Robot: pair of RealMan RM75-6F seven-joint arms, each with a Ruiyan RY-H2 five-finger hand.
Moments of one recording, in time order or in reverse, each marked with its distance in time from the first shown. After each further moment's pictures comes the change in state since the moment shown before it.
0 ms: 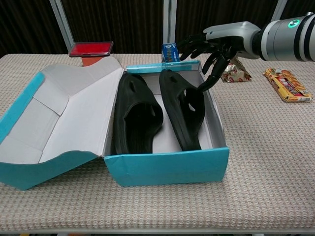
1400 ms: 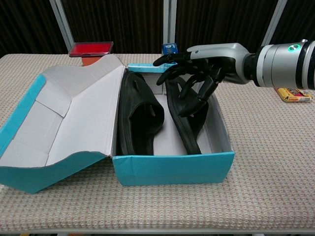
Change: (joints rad) left arm 0.000 0.010 0.001 -0.010 0.000 -0.003 0.004; right arm -0.074 -0.054 -0.024 -0.042 -0.318 -0.026 0.322
